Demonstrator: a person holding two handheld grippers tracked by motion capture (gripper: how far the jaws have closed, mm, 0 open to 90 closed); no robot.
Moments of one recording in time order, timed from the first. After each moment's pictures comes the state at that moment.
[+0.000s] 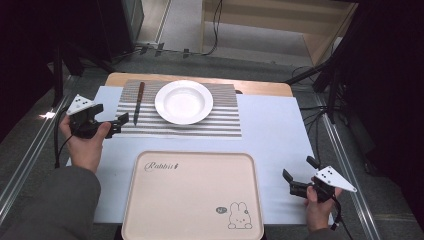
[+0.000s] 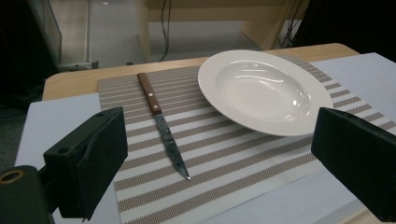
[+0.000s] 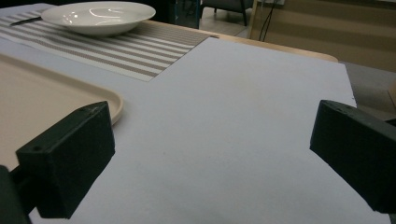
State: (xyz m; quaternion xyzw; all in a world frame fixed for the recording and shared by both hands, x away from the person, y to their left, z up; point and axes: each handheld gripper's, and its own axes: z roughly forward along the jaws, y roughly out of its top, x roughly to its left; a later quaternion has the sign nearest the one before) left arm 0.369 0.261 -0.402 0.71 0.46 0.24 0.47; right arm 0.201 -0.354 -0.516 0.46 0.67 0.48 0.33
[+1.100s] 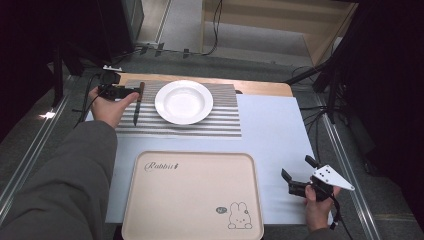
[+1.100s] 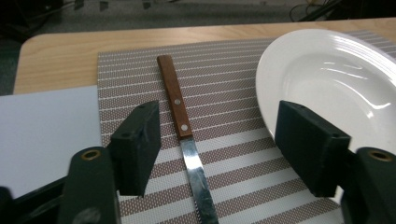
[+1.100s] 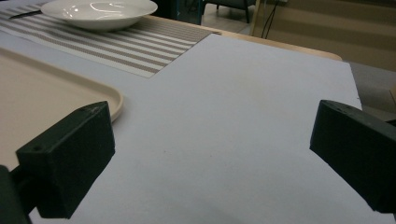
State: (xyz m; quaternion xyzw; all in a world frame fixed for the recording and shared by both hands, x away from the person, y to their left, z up) left arm 0.508 0.230 -0.422 0.73 0.55 0.18 0.35; right arm 0.204 -0.353 -0.517 0.46 0.68 0.47 0.33
